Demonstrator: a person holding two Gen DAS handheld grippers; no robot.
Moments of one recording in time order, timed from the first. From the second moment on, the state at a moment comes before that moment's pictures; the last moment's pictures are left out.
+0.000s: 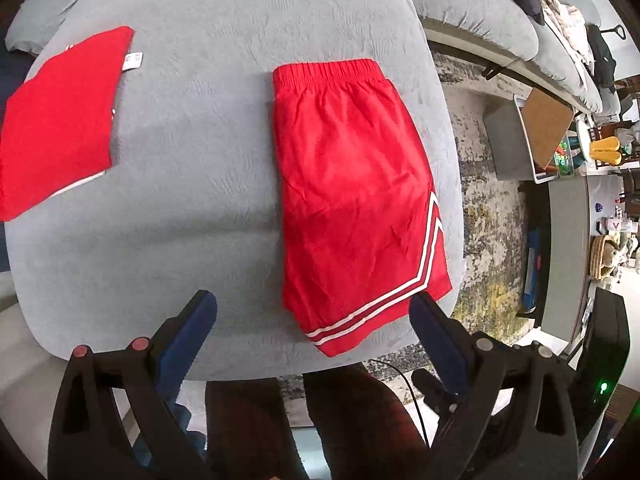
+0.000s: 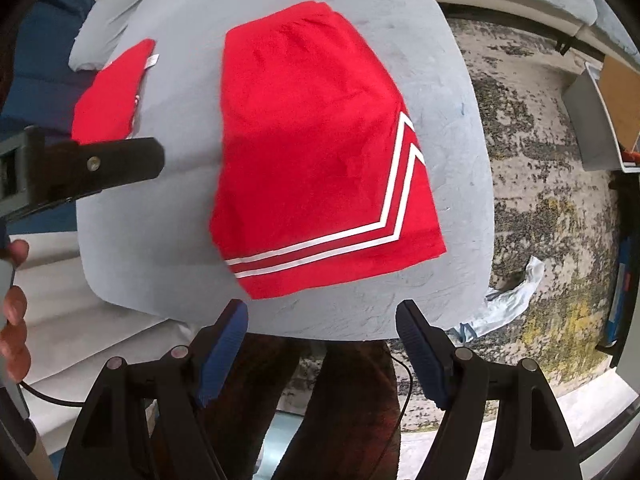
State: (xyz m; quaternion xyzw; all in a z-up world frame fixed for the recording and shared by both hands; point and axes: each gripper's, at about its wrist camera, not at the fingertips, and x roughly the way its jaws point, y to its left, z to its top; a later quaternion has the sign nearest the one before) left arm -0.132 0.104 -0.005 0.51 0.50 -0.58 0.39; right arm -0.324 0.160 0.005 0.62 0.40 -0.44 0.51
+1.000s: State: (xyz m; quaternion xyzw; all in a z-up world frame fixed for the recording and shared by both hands) left arm -0.108 0.055 -0.036 0.47 0.54 -0.58 0.39; right arm -0.309 0.155 -0.002 0.62 0.41 -0.43 0.52
